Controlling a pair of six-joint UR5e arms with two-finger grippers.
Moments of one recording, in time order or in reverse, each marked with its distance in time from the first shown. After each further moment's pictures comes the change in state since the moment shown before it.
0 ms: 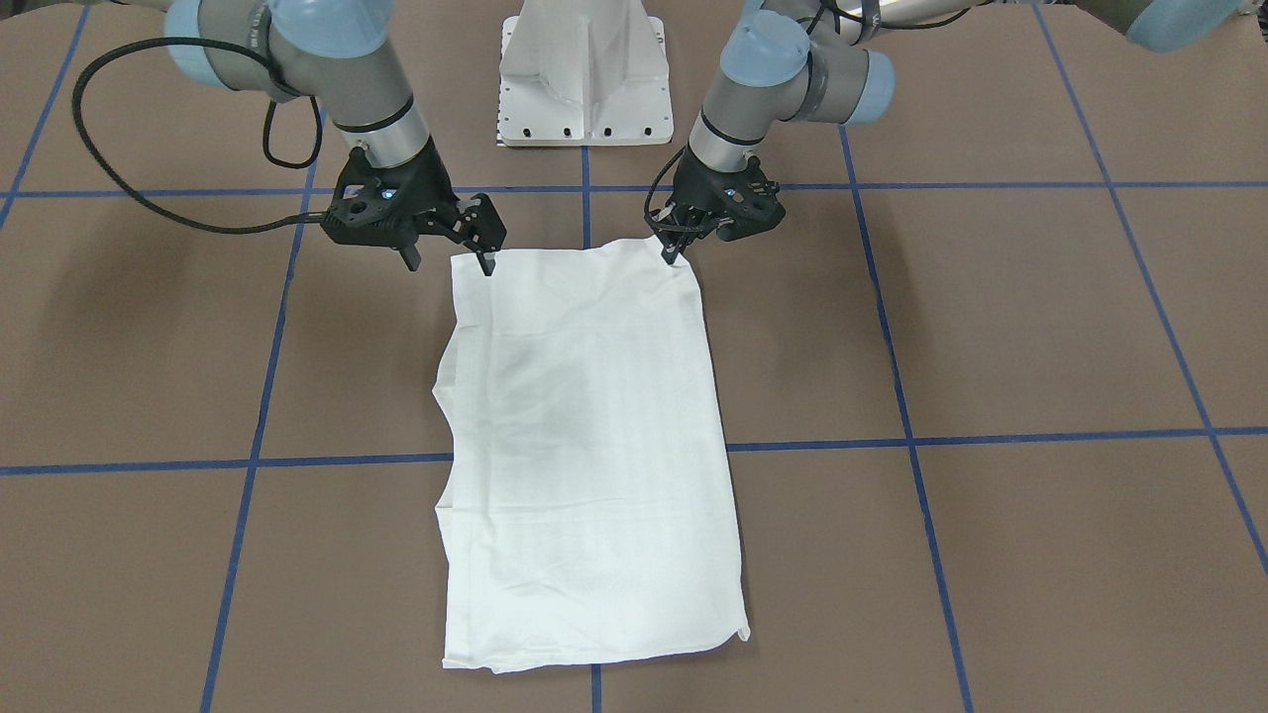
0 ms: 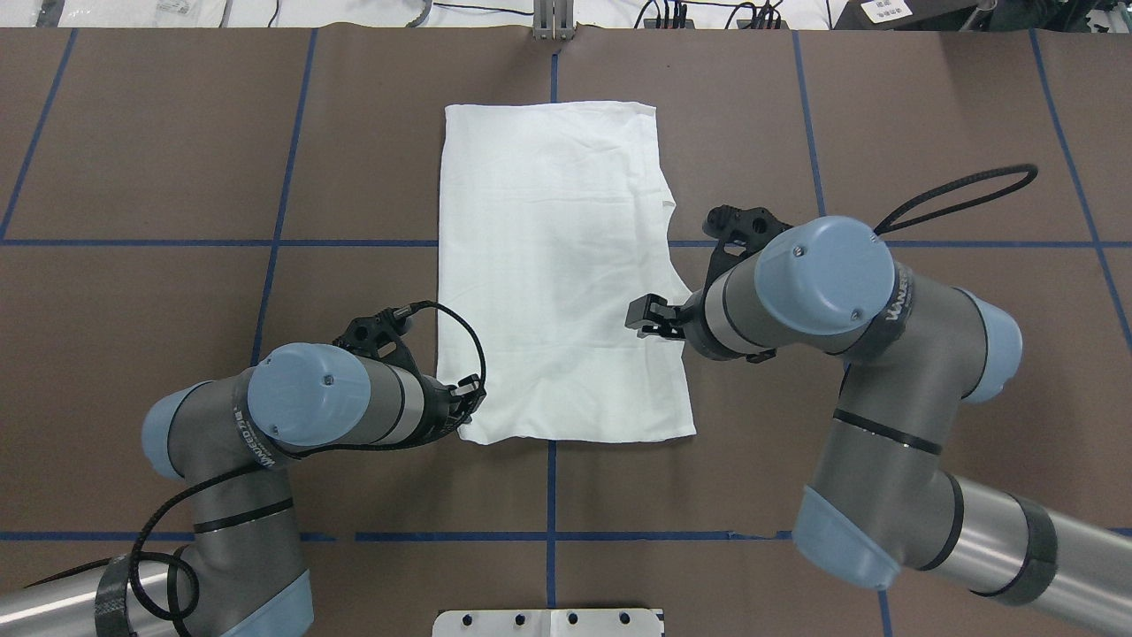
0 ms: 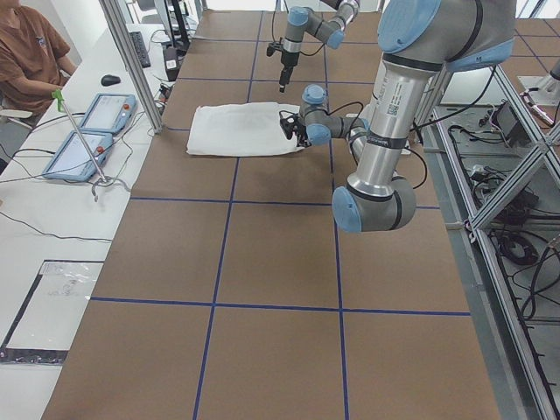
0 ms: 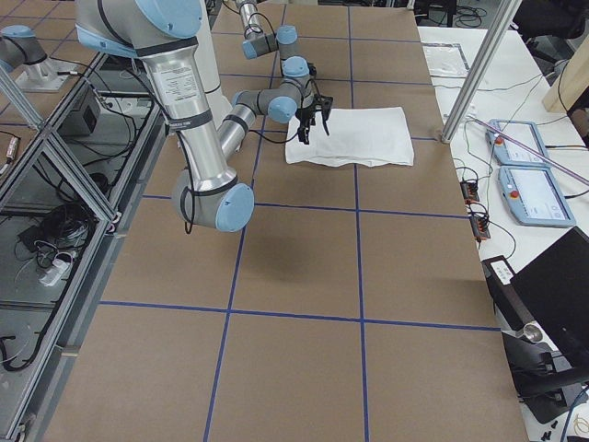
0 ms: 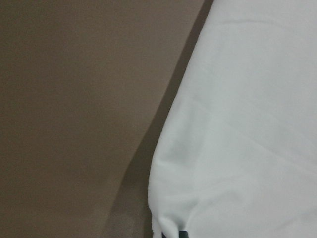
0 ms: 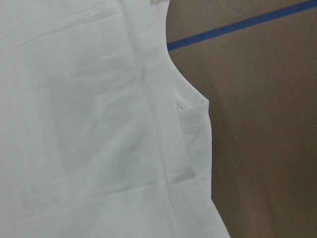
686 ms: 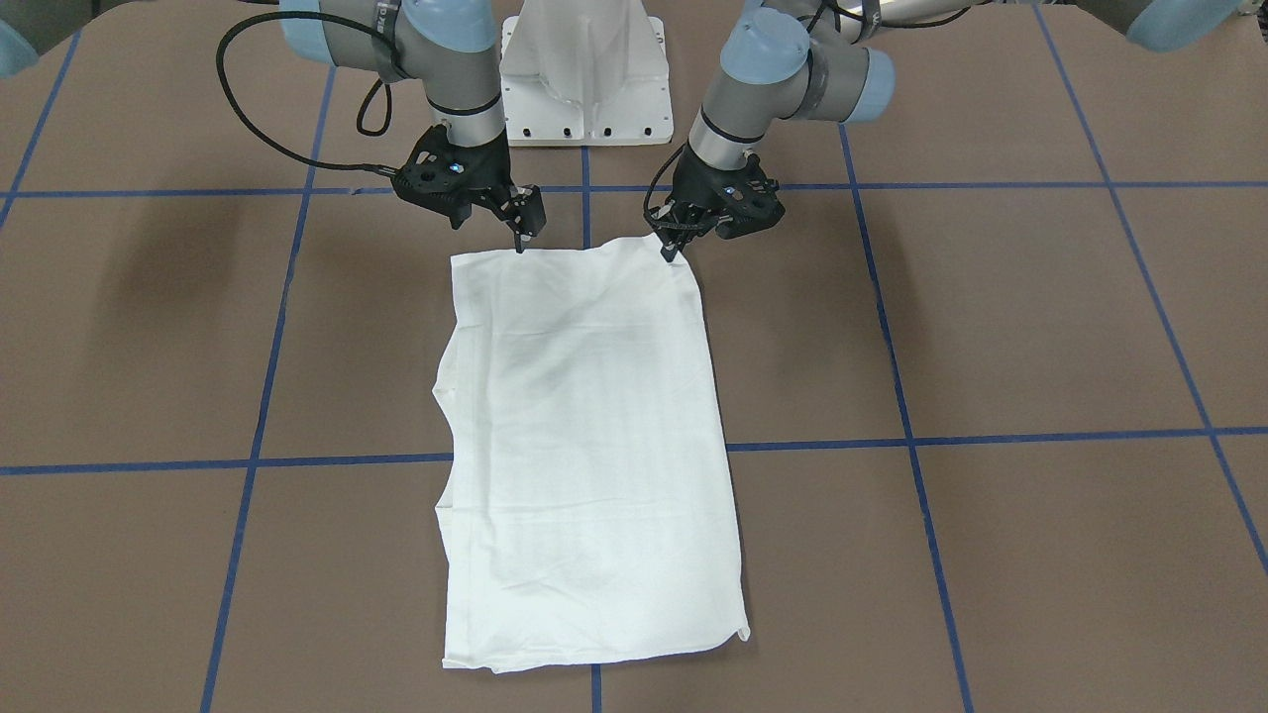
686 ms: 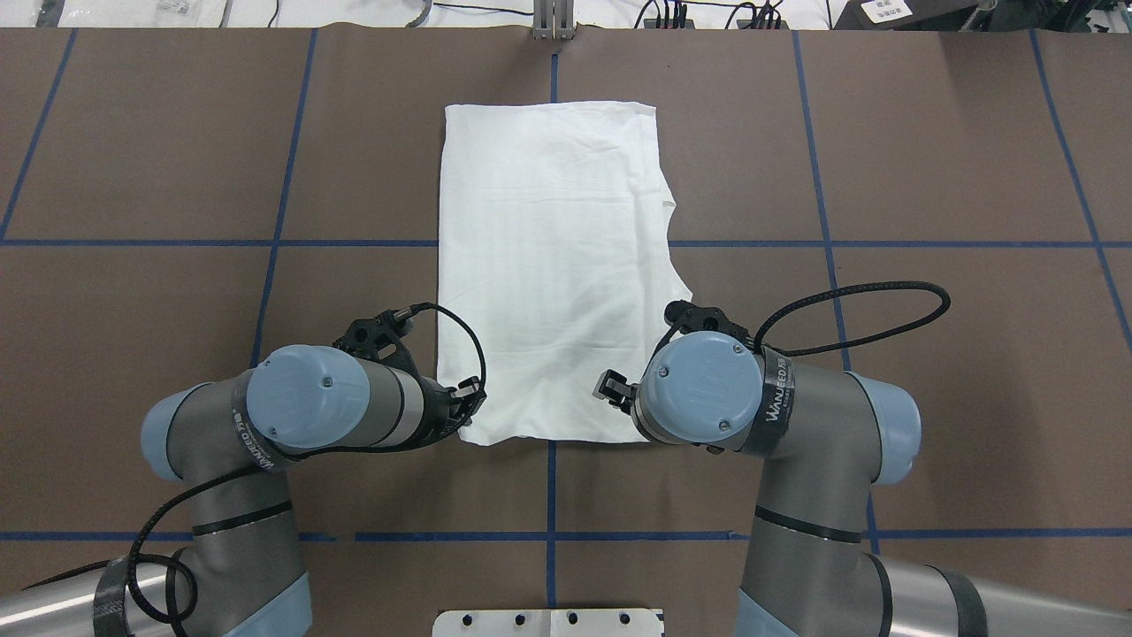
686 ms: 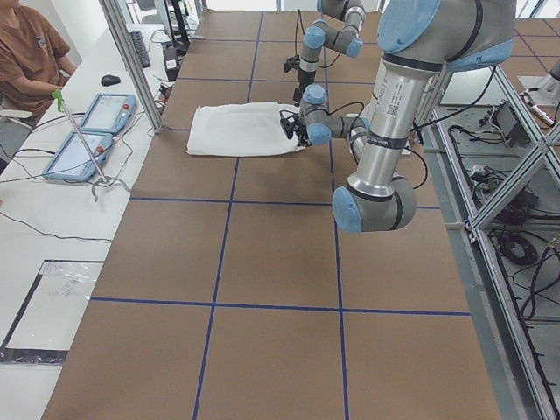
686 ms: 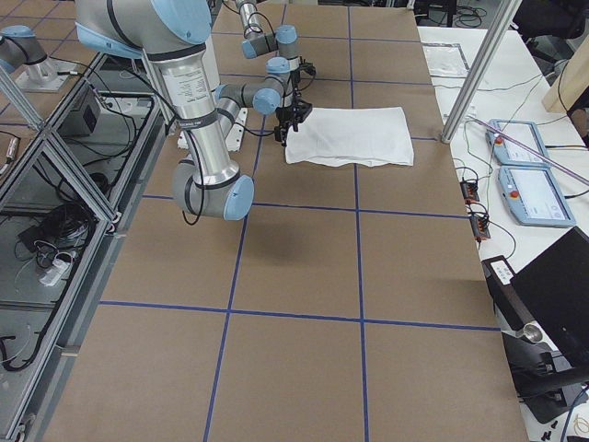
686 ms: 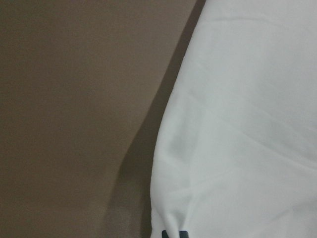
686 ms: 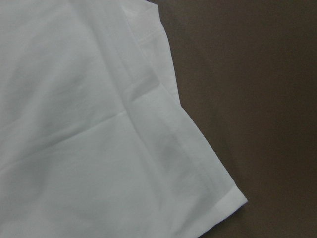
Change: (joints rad) left arm 0.003 0.002 -0.003 0.000 0.000 0.000; right arm -0.148 0.071 -0.055 -0.185 -0.097 0.241
